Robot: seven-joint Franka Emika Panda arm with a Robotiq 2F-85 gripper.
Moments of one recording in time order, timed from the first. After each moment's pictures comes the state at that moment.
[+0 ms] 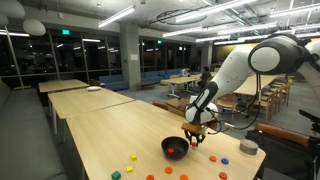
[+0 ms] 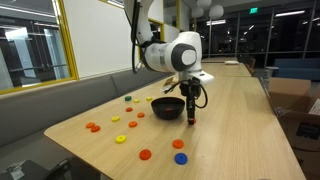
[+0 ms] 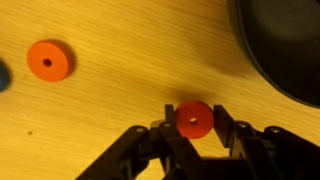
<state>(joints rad) 0.04 0.55 -0.25 -2.08 0.20 2.66 0.96</state>
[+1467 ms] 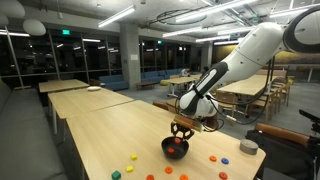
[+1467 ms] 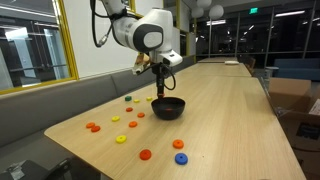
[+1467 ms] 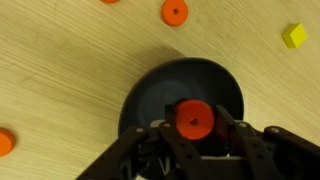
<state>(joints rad) 0.01 0.29 0.01 -2.25 0.47 2.77 0.68</state>
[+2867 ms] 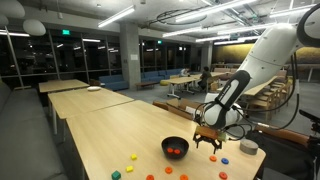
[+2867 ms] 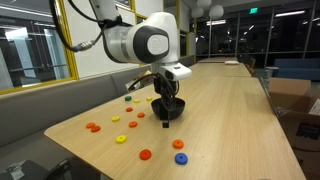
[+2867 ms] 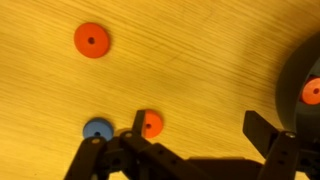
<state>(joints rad) 0.06 0.19 -0.19 -2.54 0.16 2.81 0.96</state>
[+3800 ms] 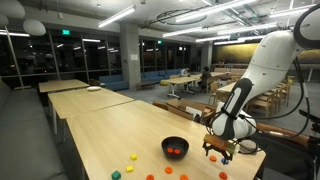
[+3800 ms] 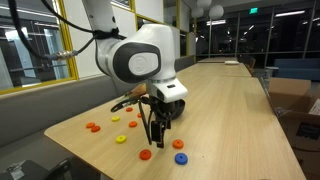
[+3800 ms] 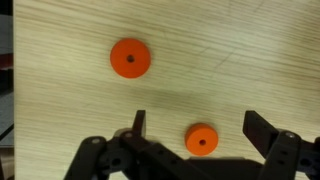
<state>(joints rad) -0.02 0.21 -0.12 -2.69 0.33 2.99 0.95</state>
